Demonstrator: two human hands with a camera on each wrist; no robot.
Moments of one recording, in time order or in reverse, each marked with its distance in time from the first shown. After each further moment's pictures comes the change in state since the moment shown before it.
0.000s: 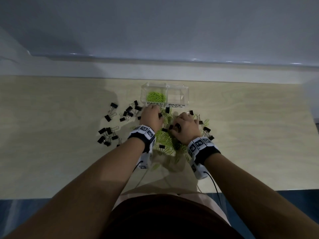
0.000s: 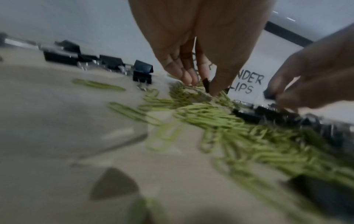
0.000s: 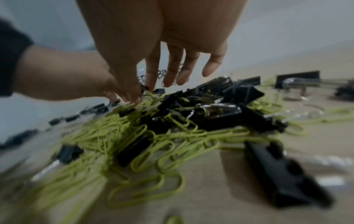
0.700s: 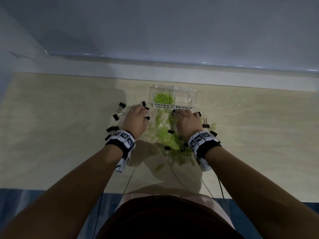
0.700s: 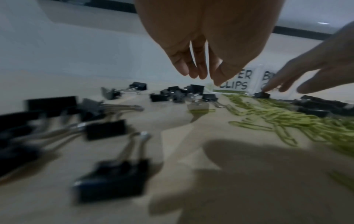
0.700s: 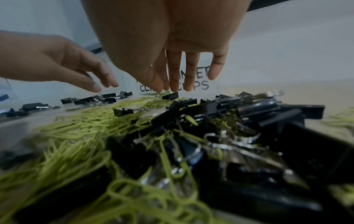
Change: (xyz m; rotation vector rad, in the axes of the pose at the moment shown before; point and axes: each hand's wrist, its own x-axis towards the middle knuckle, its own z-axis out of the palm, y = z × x) left_hand -0.027 -0.066 -0.043 0.150 0.083 0.154; right_hand 0.028 -0.013 -0.009 -0.193 -0.066 -0.158
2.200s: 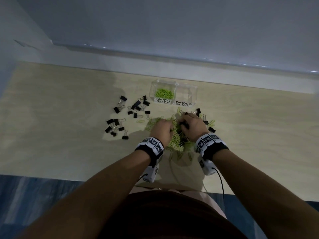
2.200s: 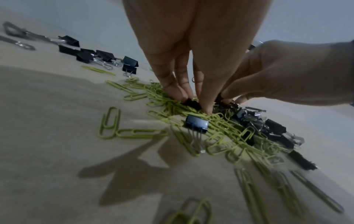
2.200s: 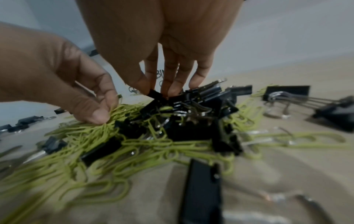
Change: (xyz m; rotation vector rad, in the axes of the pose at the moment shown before) left_hand -0.024 0.096 0.043 -0.248 -0.227 -0.170; right_hand -0.029 0.025 0.013 0.319 0.091 -0.020
